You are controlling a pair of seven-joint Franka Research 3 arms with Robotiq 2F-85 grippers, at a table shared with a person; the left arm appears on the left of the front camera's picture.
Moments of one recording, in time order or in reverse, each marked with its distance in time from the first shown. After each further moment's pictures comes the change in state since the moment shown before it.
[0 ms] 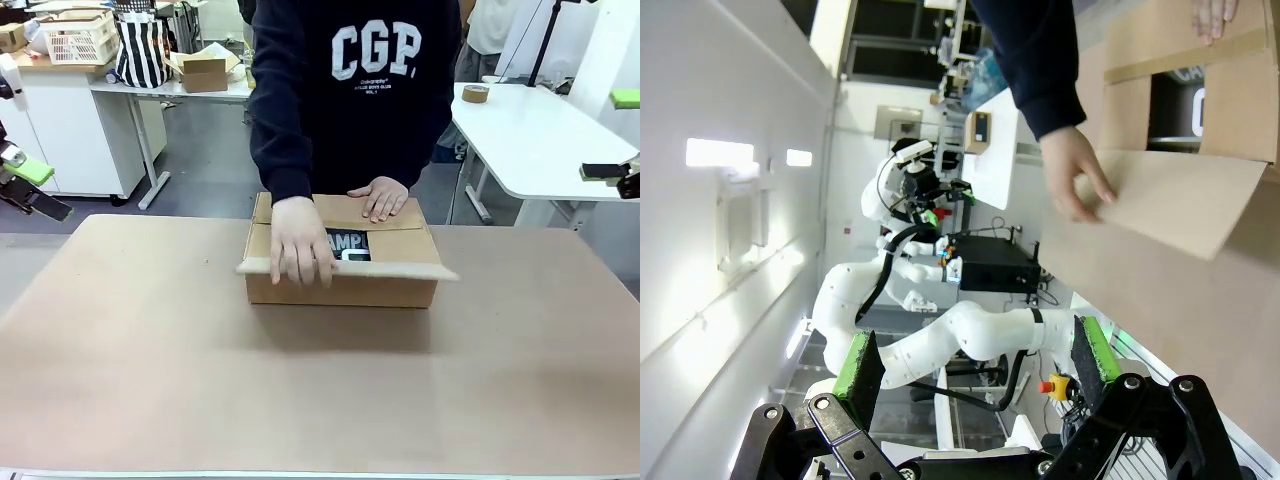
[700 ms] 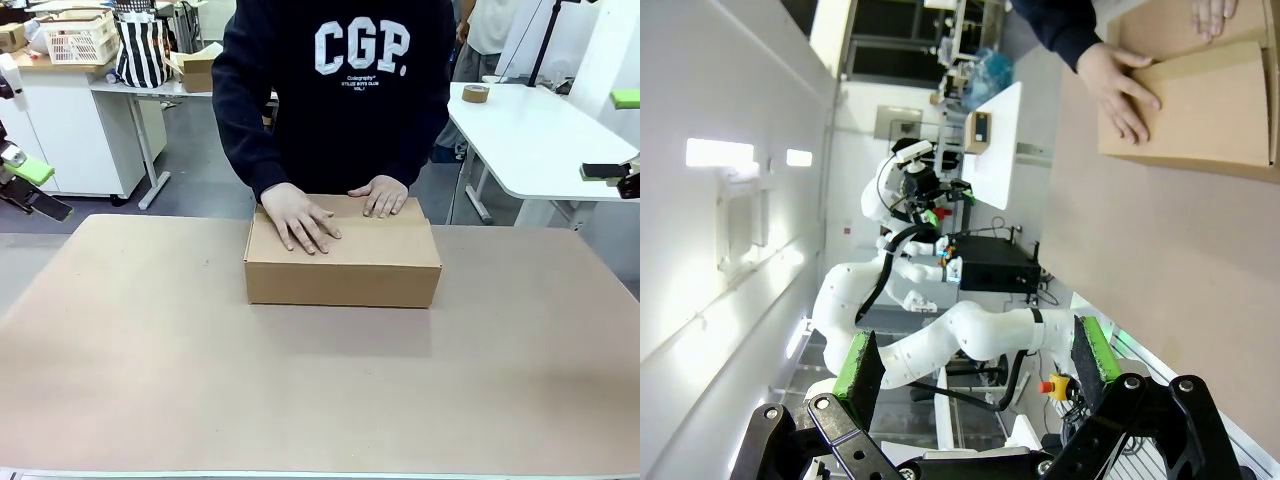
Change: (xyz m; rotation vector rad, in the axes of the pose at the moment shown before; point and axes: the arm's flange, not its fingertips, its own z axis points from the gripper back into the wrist) left arm 0.000 0.000 0.000 0.000 0.000 0.000; right arm 0.000 0.000 0.000 0.000 0.000 0.000
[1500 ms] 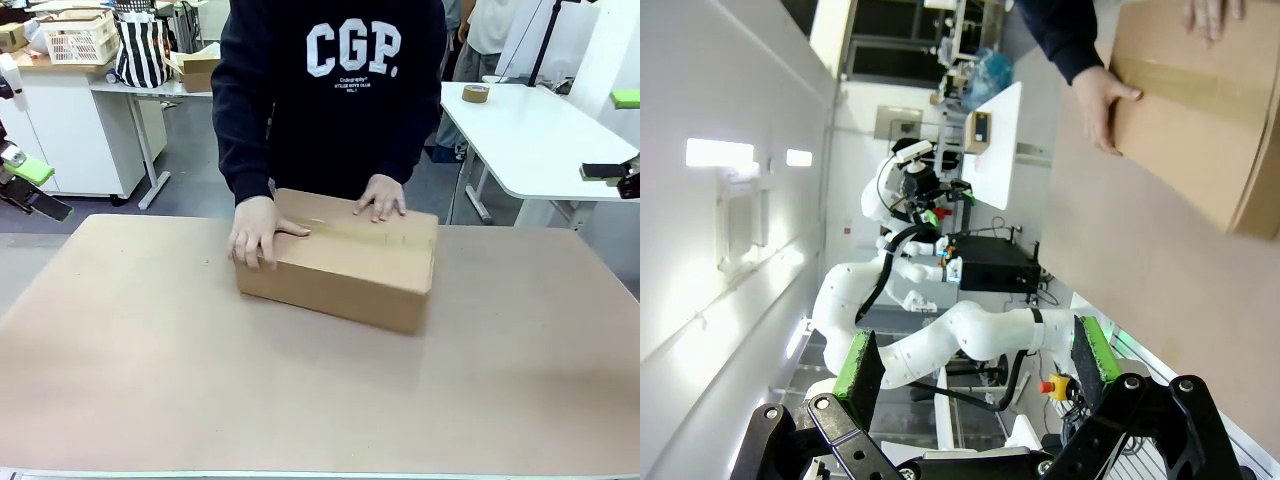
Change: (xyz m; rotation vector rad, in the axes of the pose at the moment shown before) left arm 0.000 0.000 0.000 0.000 0.000 0.000; right arm 0.000 0.000 0.000 0.000 0.000 0.000
